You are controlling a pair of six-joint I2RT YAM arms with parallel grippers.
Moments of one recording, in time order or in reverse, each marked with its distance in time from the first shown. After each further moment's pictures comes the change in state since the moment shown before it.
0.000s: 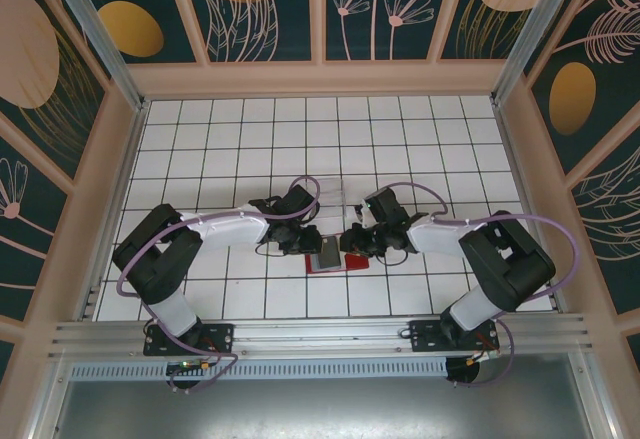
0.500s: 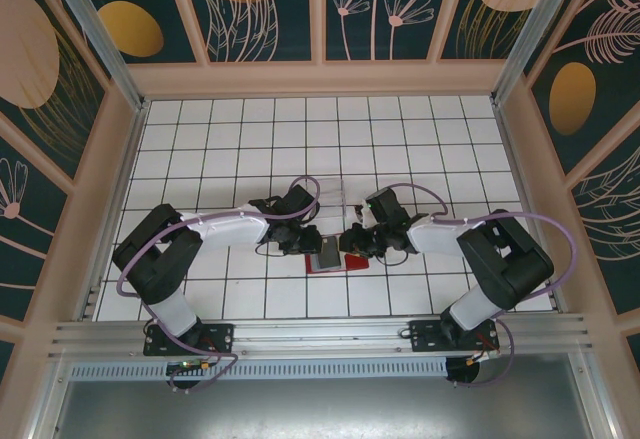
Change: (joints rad) left arm 0.000 0.000 0.000 0.000 0.000 0.000; right arm -0.005 0.016 -0.005 0.026 -0.025 0.009
